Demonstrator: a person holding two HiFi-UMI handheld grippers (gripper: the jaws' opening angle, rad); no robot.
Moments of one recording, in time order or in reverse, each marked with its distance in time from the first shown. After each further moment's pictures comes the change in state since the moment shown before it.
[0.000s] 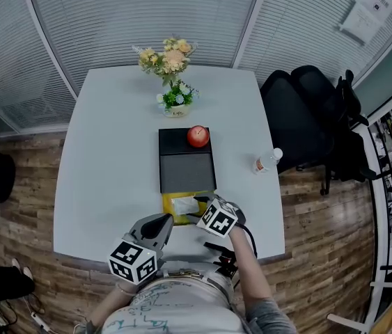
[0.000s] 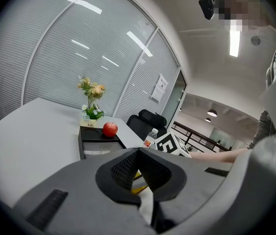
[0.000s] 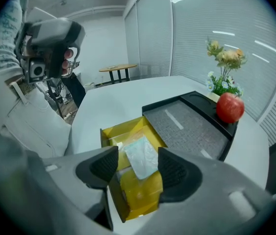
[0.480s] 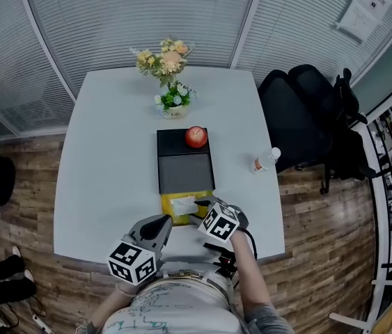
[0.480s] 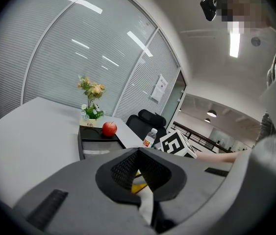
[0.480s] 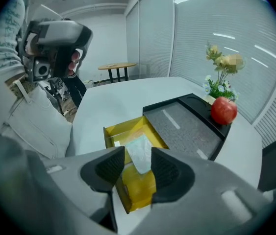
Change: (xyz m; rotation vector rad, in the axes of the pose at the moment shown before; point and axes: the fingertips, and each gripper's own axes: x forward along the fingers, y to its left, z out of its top) left arm -0.002 -0.002 -0.001 -0.007 0.002 -0.006; right arm -0.016 0.007 -0.002 -0.014 0.018 -0.036
